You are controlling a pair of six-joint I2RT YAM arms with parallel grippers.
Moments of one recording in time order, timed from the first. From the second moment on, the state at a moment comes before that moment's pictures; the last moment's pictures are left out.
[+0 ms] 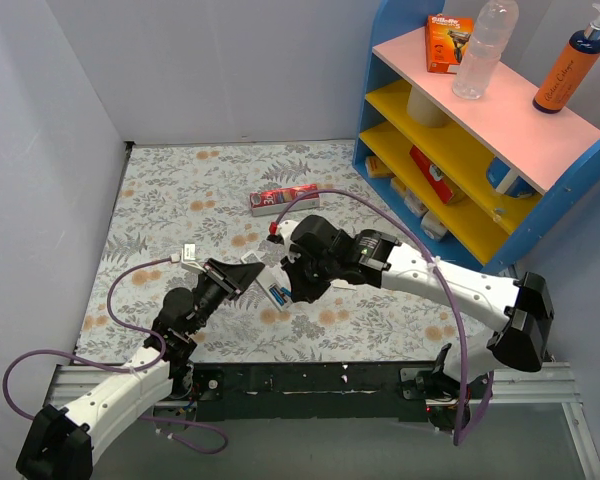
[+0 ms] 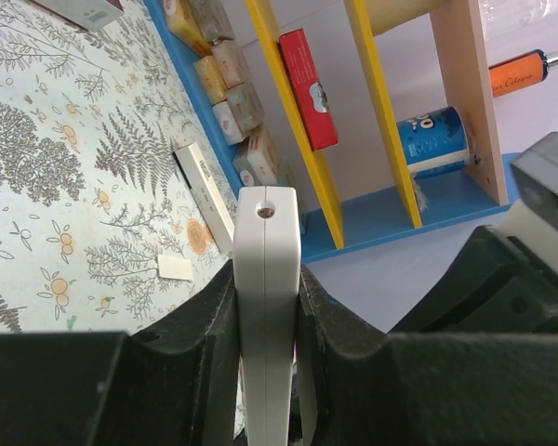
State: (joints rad) left arm -0.55 0.58 0.05 0.58 0.06 -1.18; right arm 1.11 1.46 1.32 -0.75 -0.14 0.28
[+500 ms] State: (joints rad) left arm -0.55 0.60 0.05 0.64 0.08 -1.22; right arm 1.11 1.55 1.41 -0.81 -0.16 0.30
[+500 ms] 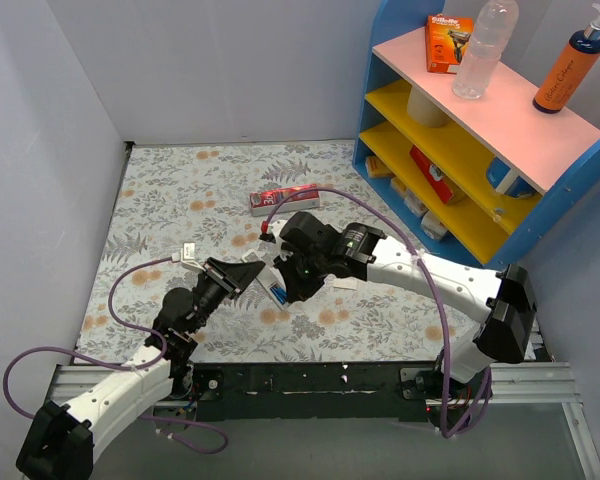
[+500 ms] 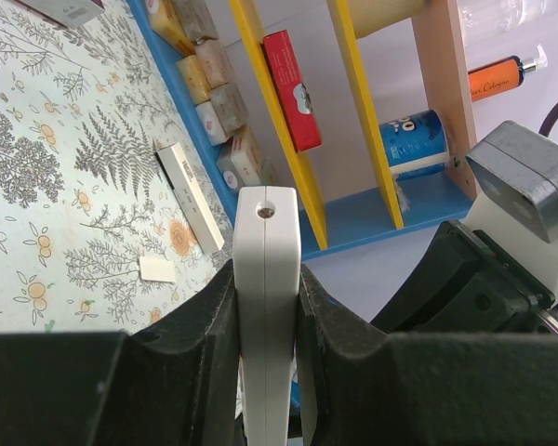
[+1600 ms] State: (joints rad) left arm -0.55 0.65 0.04 0.65 0.06 -1.23; right arm 1.17 1.76 1.64 -1.06 0.00 0.37
